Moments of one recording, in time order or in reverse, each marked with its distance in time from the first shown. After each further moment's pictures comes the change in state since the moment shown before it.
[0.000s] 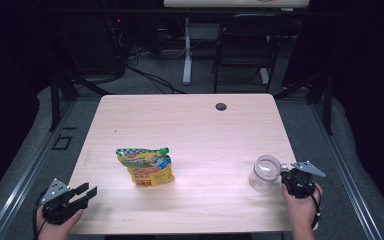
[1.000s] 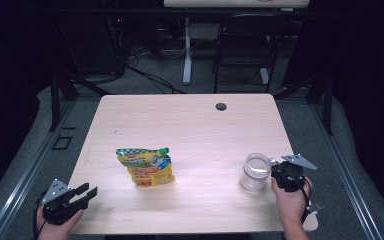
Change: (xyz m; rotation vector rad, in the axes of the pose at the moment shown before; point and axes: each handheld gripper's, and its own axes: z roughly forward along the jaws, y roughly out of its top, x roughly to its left) left arm -0.001 0.000 0.000 0.001 -0.003 0.011; right arm 0.036 0.024 -0.005 -0.033 0.064 0.035
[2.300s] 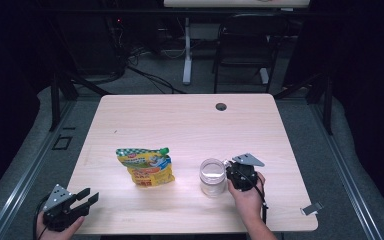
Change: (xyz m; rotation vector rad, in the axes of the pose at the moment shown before) left arm -0.012 -0.008 -0.009 0.012 -0.002 0.025; right arm 0.111 -0.006 0.030 0.006 0.189 -0.152
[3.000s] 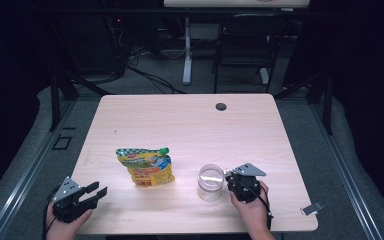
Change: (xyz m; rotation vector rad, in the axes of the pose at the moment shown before) left arm -0.005 0.020 0.023 -0.004 -0.067 0.040; right arm 0.003 -0.019 -0.025 0.062 0.053 -0.064
